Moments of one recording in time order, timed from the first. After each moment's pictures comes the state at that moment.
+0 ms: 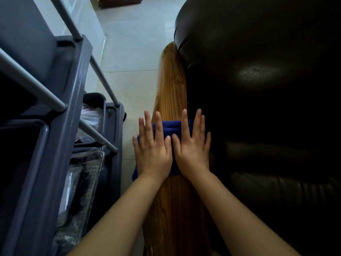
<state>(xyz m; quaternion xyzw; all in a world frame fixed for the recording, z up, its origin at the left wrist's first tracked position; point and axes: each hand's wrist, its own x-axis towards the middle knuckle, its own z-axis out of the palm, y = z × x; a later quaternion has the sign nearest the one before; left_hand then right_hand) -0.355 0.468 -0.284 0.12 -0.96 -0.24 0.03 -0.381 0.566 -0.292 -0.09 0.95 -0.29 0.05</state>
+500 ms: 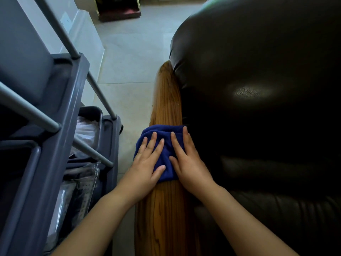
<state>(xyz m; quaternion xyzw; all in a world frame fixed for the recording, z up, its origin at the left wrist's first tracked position) -0.375 0.430 -0.276 -0.03 -0.94 -0.33 -0.12 -0.412 0.584 -0.294 -0.21 0.92 -0.30 0.13</state>
